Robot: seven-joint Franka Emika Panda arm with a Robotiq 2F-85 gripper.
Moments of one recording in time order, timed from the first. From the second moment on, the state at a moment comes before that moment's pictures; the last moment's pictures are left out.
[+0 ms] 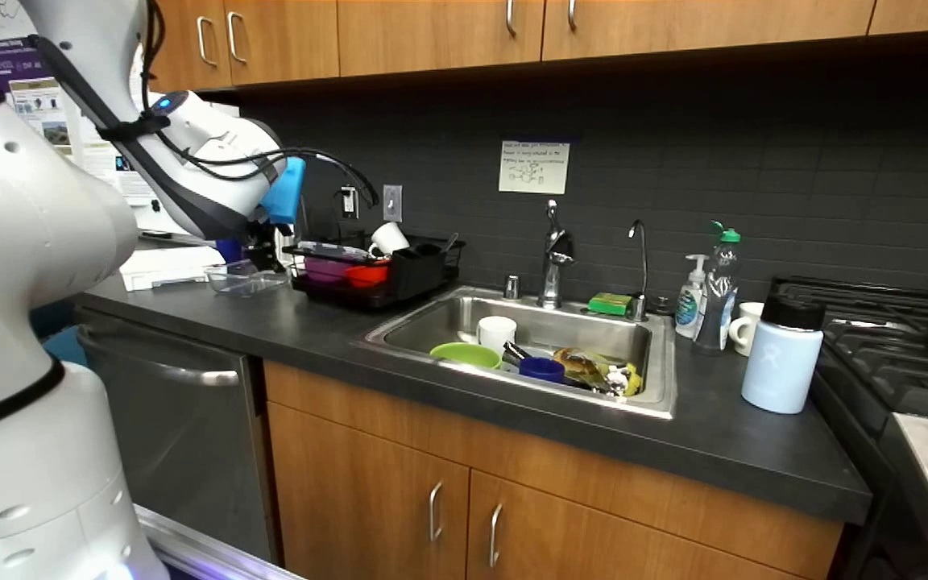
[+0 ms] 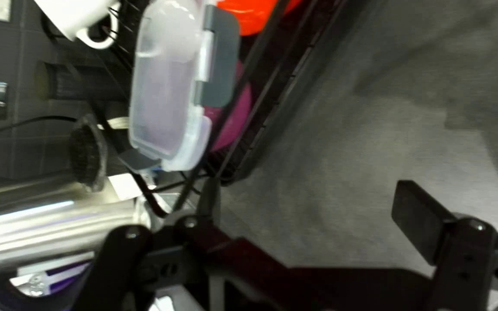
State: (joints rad) arm -1.10 -0.37 1.33 -2.56 -1.04 3.40 -0.47
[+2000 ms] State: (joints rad) arm -0.64 -0.04 0.88 -2.78 -1.53 3.21 -0.38
